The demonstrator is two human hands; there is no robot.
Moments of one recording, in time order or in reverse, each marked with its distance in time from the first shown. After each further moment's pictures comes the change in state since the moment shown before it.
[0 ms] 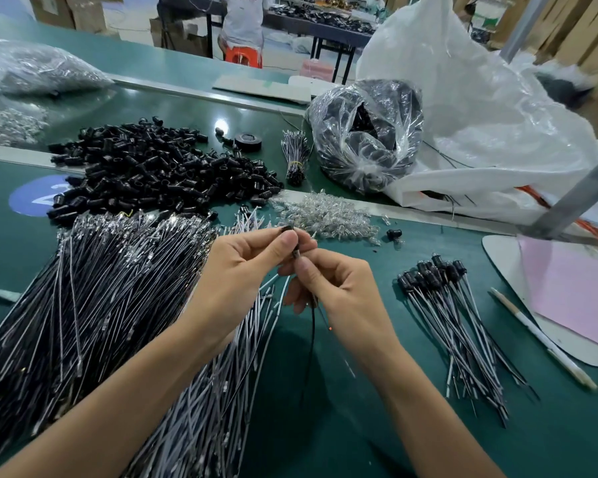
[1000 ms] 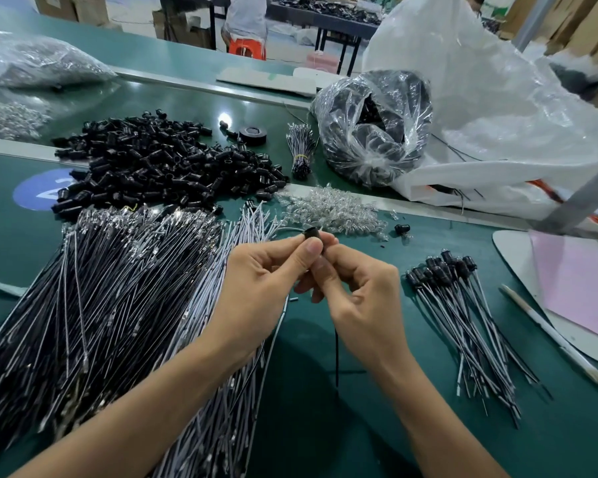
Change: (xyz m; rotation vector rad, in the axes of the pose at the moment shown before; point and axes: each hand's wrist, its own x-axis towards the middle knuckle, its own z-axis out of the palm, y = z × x) left_hand -0.010 -0.006 0.018 -0.005 -0.016 0.091; right_hand -0.007 0.001 0.000 -0.327 0.179 -0.226
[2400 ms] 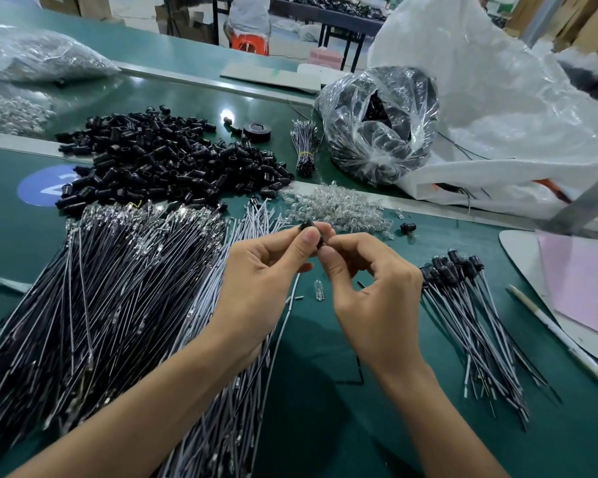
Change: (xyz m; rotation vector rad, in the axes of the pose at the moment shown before) left_hand 0.004 -0.008 -0.008 0.026 0.093 -0.035; right_hand 0.003 -0.004 0.001 -0.331 0.173 -0.163
